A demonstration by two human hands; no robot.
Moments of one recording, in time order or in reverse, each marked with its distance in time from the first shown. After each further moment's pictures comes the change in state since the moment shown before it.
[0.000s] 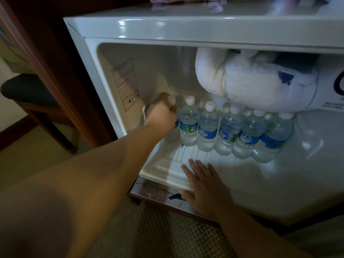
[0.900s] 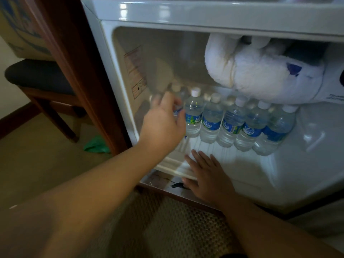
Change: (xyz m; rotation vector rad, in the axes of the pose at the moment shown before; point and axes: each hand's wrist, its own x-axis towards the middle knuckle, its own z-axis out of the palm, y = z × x) left_hand -0.091 -0.001 -0.048 -0.113 0.092 0.236; right_hand 0.002 -0.001 -0.004 -0.038 -0.042 0.006
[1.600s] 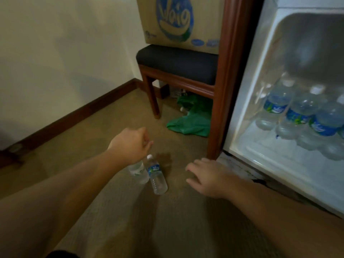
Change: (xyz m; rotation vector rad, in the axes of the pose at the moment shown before) left_hand -0.148 -0.227 -0.237 0.695 -0.428 -0.429; right_hand 0.048 -0.249 -0.042 0.078 -0.318 -0.524
